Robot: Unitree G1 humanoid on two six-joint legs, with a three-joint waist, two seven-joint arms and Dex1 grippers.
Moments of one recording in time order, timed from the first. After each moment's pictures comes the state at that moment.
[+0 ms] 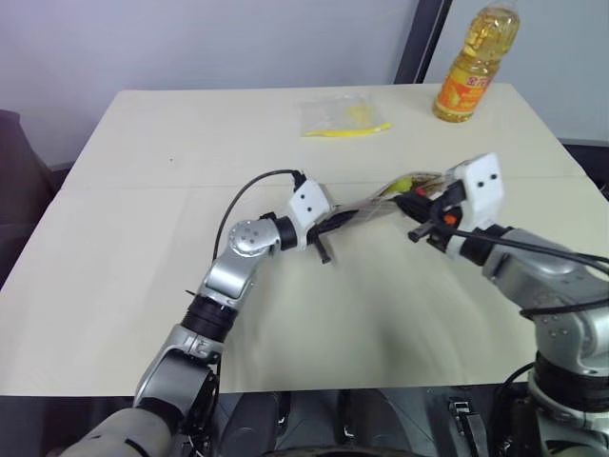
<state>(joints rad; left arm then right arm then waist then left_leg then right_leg) -0.63 0.17 -0.27 0.23 -0.08 0.04 -0.76 -0.36 -0.58 -0.28 -0.64 0.59 1.12 0.36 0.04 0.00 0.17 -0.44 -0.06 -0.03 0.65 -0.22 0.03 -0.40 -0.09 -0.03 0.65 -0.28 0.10</state>
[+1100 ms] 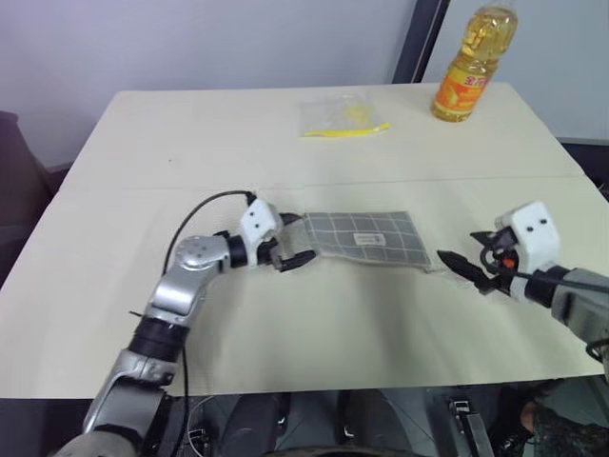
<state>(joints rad) -0.42 0.42 -0.16 0.06 -0.24 0.26 -0.92 0.05 -0.82 -0.43 -0.60 0.55 0.97 0.55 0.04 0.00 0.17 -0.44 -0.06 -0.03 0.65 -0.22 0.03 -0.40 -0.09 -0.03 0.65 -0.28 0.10</state>
